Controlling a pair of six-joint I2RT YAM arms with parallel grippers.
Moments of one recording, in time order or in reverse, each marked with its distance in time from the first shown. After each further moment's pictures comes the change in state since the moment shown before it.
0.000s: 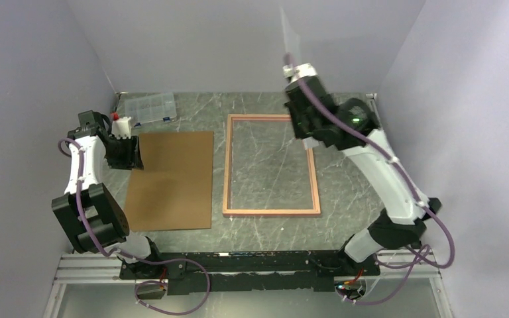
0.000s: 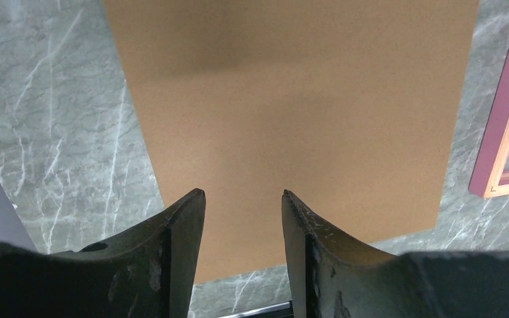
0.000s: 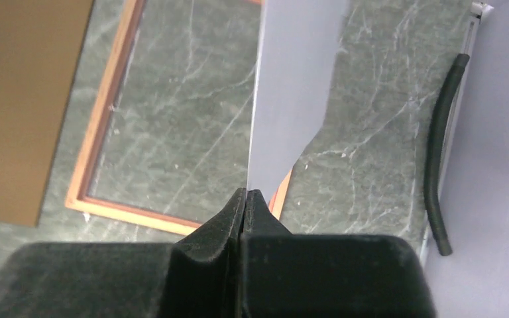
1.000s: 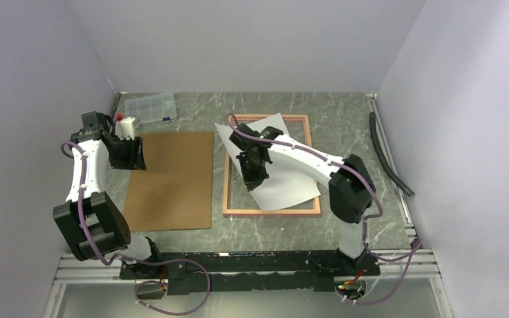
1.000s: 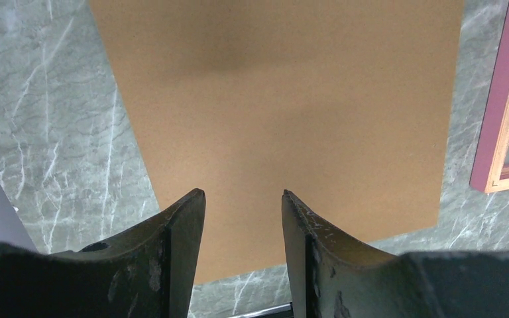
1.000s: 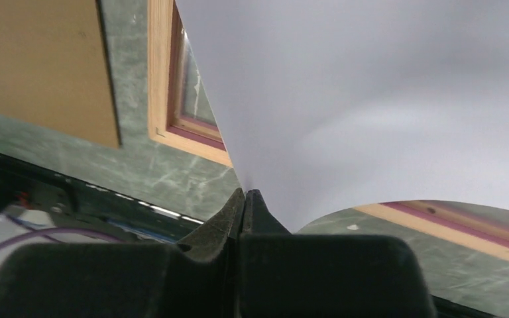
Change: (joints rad) left arm -0.043 -0.059 -0.036 0.012 -0.007 0.002; right arm 0.137 0.411 -0.457 0.274 -0.521 0.323
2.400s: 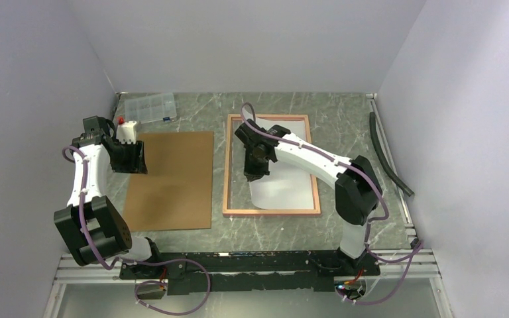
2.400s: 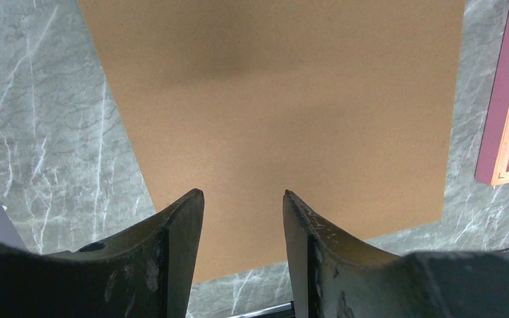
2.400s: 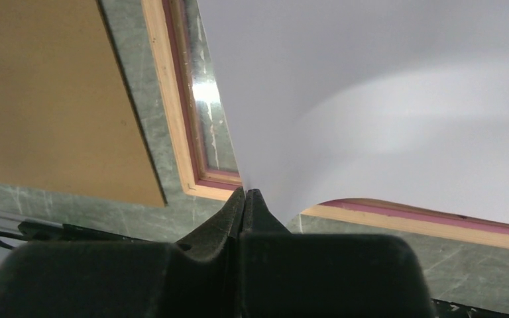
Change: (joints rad) left arm 0.000 -0.039 -0.058 0.019 0.008 0.019; right arm -0.055 -0.084 -0.082 0.128 0.095 0.285
